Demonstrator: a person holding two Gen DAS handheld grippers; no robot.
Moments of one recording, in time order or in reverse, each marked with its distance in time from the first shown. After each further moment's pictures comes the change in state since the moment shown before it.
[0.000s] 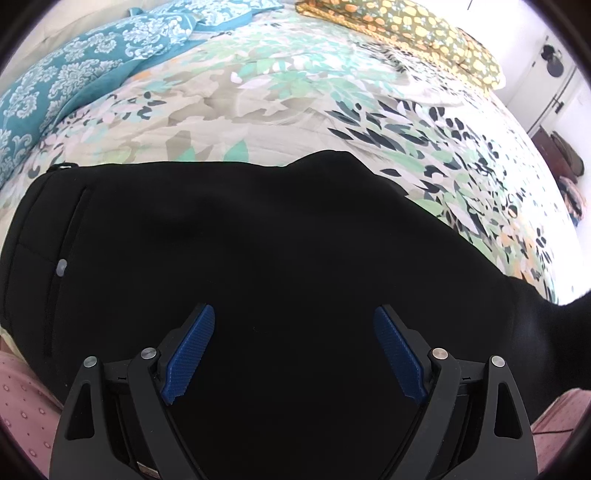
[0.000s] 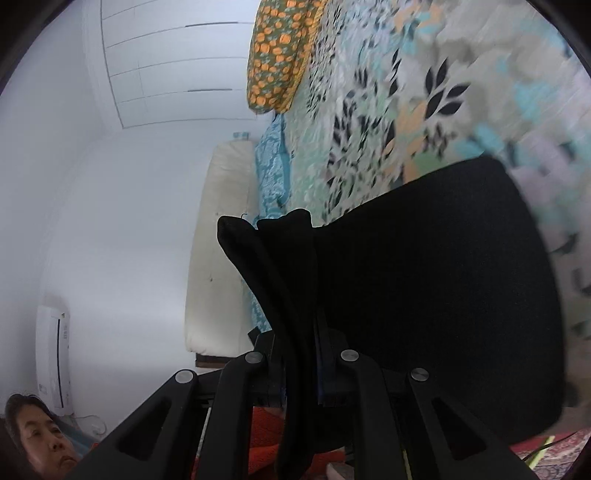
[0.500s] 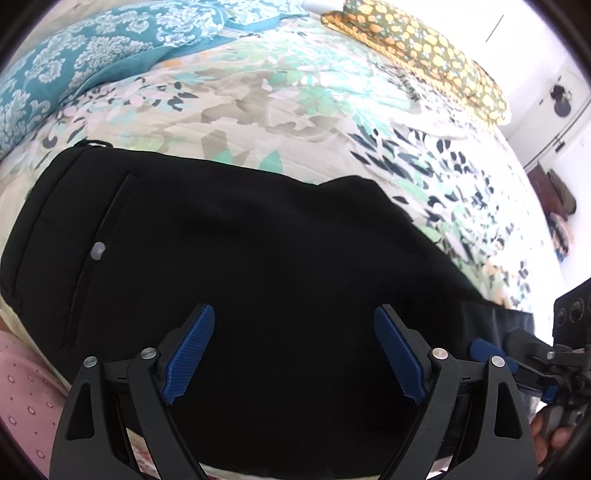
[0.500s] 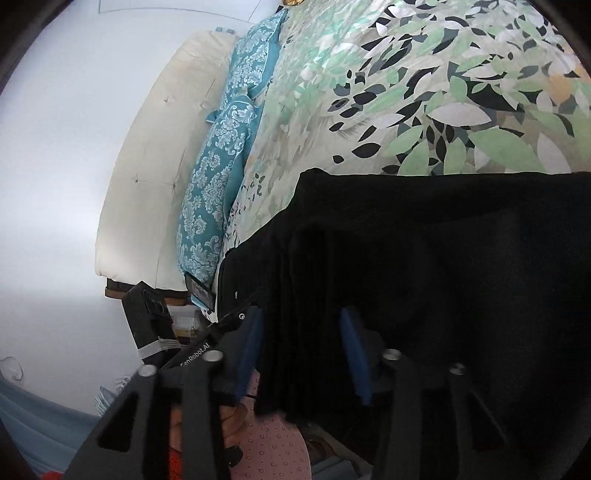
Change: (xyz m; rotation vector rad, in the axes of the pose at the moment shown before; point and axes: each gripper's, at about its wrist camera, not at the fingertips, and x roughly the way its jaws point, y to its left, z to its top) left arm -0.026 0.040 0.001 -0.142 -0.021 -0.097; right arm 0.247 0.032 -0.047 -0.228 0.219 -0.305
